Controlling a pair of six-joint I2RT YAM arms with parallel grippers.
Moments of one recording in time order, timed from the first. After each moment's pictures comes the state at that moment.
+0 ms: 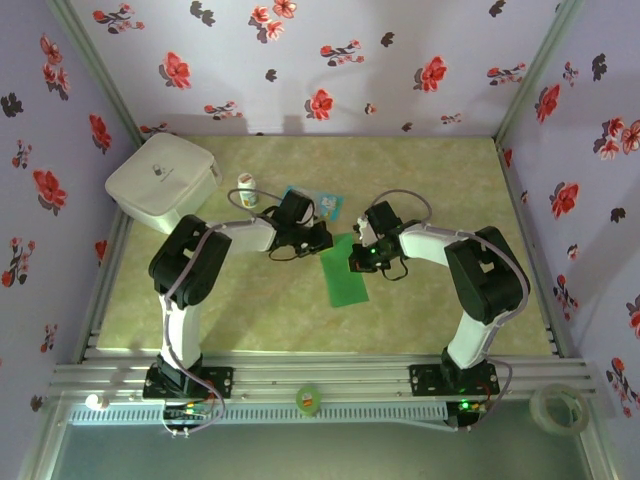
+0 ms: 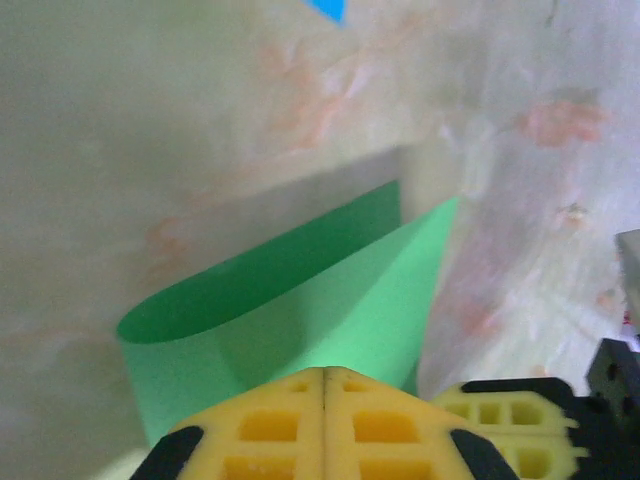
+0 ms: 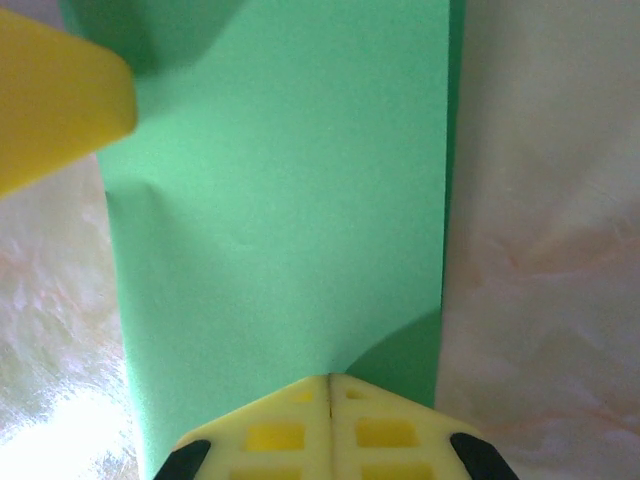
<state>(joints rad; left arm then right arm) -0.65 1.99 1.19 -0.09 0.45 -0.82 0.48 1.77 0.93 -0.39 -0.43 0.35</state>
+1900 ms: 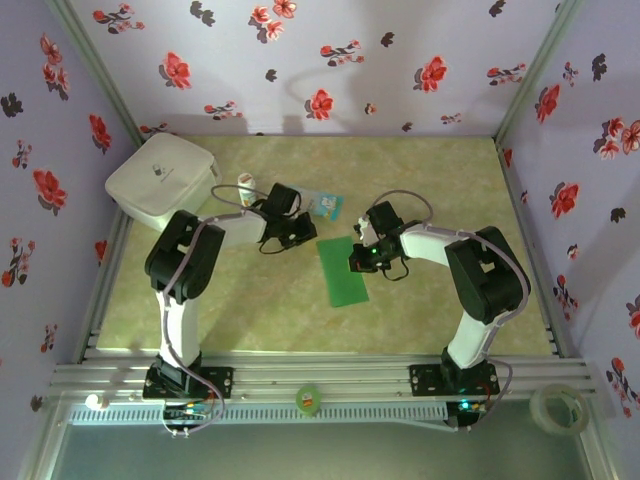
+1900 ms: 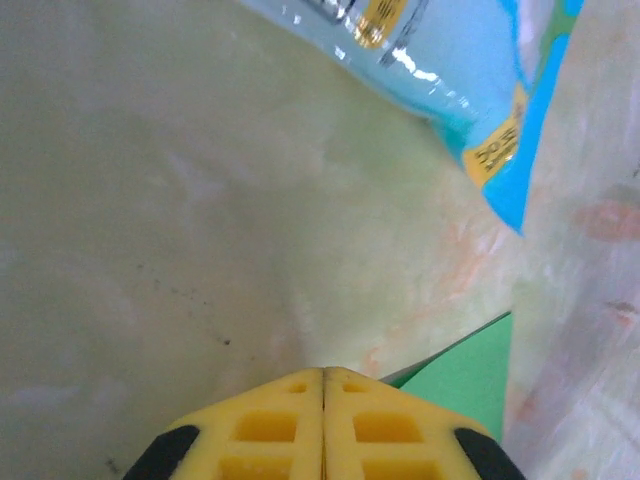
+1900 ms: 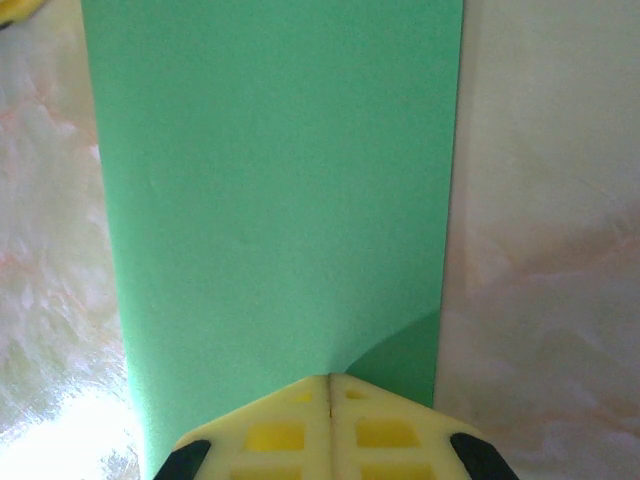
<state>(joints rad) -0.55 1.99 1.20 -0.15 0.33 -0.83 0.47 1.77 0.92 -0.37 -0.45 0.35</state>
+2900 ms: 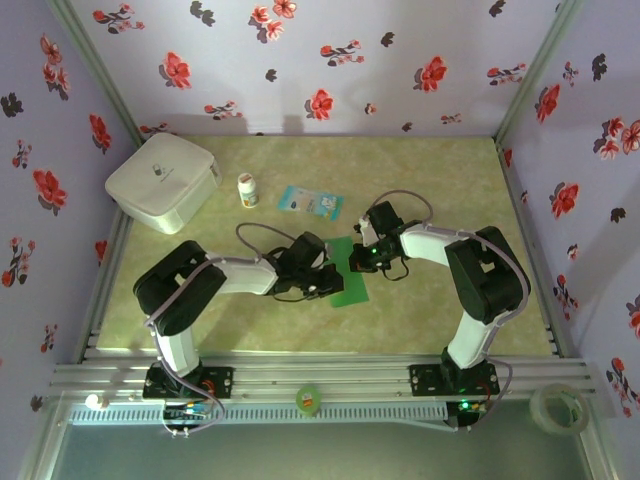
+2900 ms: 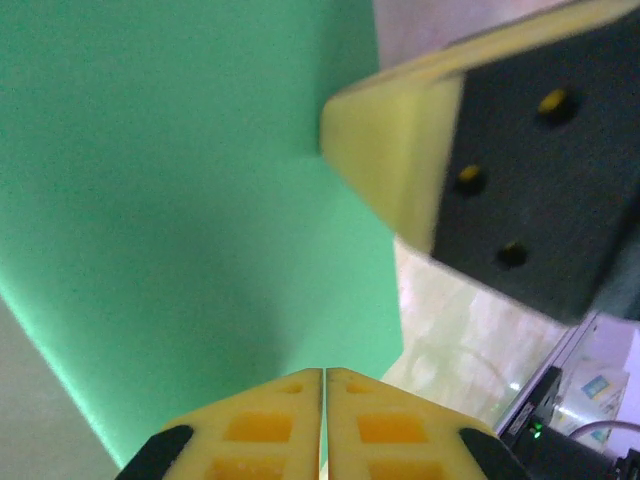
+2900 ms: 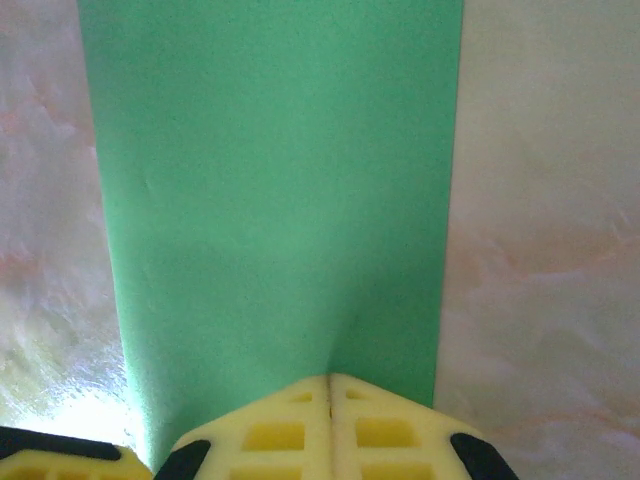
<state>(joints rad) -0.89 1.80 0.84 0.10 0.40 -1.01 0.47 1.77 0.92 -0.37 -0.45 0.35</state>
